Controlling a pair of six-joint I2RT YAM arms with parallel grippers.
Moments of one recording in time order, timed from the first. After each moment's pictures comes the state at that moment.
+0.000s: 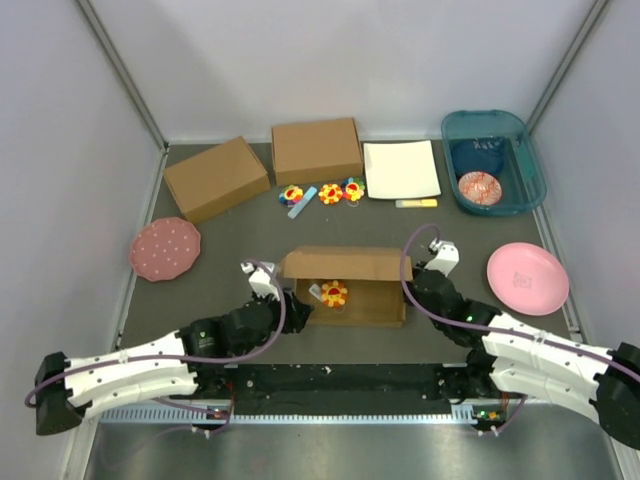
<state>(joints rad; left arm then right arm) -1.18 0.64 0.33 -0.16 -0.51 -0.77 0.85 0.87 0.32 -0.05 0.54 0.74</state>
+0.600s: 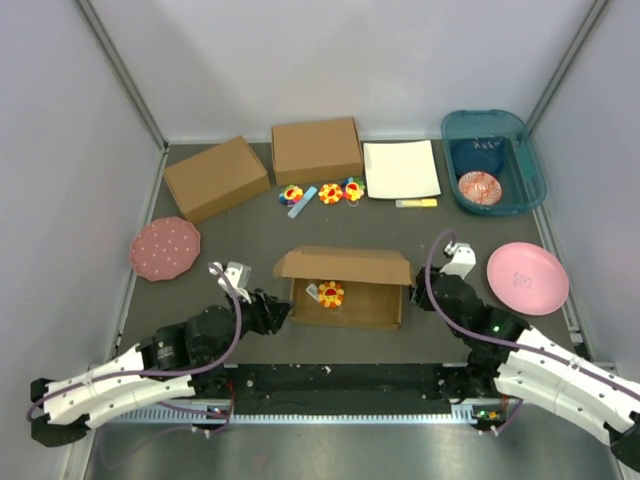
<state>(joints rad) -1.18 0.26 0.40 -0.45 -0.49 -0.68 0.85 0.61 0.35 -0.32 0.54 0.67</state>
